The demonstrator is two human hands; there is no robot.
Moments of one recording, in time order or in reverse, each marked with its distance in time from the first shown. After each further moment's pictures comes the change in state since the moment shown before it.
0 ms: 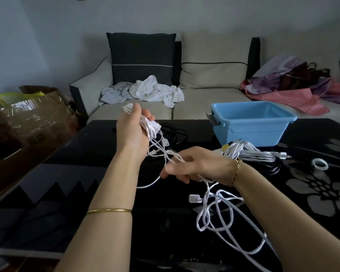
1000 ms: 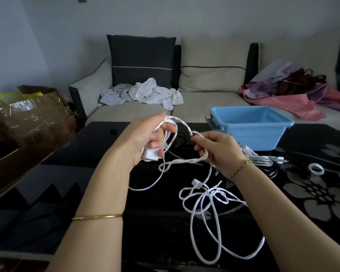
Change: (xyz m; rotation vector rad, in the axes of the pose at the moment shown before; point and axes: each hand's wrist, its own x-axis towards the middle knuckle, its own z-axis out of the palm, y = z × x) left_hand -0.033 0.029 0.012 0.621 -0.388 -0.287; right_hand 0.011 0.028 -0.023 0.549 0.715 -0.013
